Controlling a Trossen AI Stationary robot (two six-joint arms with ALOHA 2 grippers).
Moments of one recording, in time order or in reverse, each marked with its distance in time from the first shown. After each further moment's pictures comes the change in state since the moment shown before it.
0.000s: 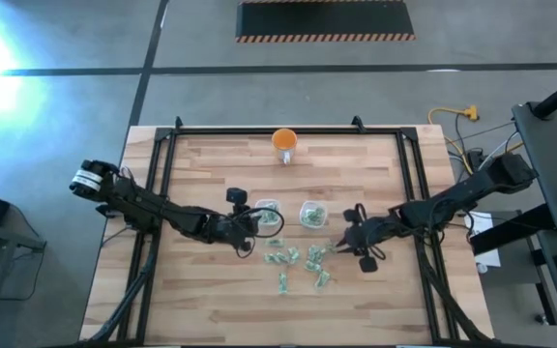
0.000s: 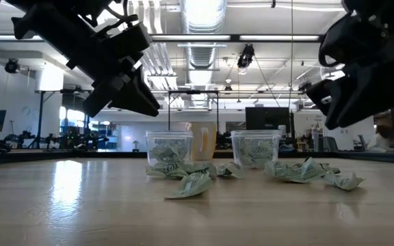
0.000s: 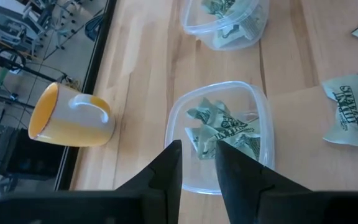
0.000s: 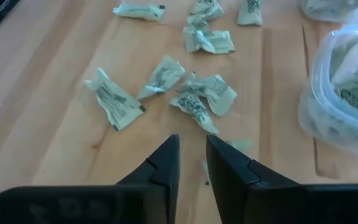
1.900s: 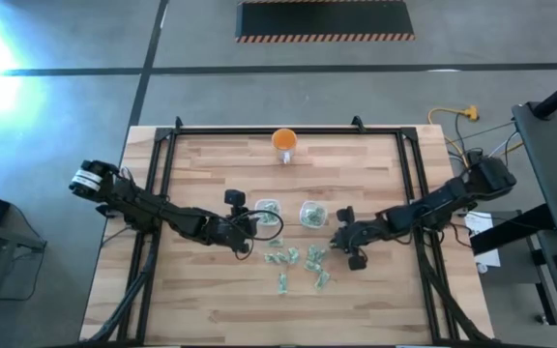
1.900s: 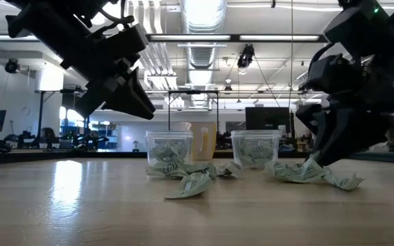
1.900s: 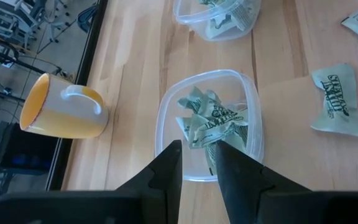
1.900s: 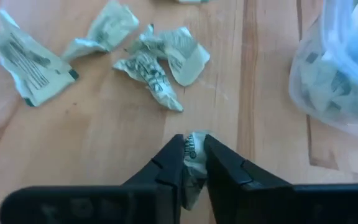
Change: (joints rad) left arm -0.021 -0.002 0.002 -0.053 0.001 -0.051; right arm -0.044 0.254 0.006 0.143 0.072 -0.076
